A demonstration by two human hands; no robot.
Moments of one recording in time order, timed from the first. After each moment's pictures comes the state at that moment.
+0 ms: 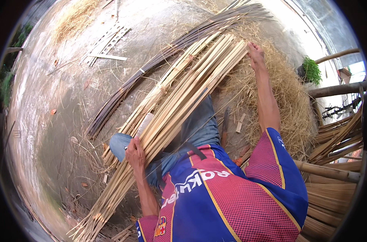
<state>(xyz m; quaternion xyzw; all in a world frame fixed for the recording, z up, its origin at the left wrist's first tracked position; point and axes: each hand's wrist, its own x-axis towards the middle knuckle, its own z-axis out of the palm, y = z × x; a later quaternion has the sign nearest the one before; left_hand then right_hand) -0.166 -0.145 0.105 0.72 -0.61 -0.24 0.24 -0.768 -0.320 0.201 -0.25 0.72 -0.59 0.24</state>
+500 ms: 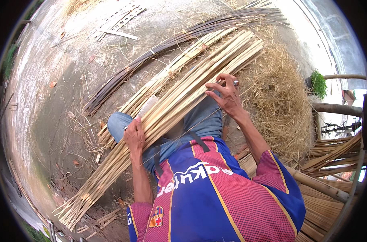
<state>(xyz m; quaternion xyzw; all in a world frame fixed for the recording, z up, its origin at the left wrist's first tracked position) -0.164 -0.144 0.102 0.71 -0.61 -0.23 0.26 -0.530 -0.186 0.191 -0.77 0.58 -0.26 0.03</state>
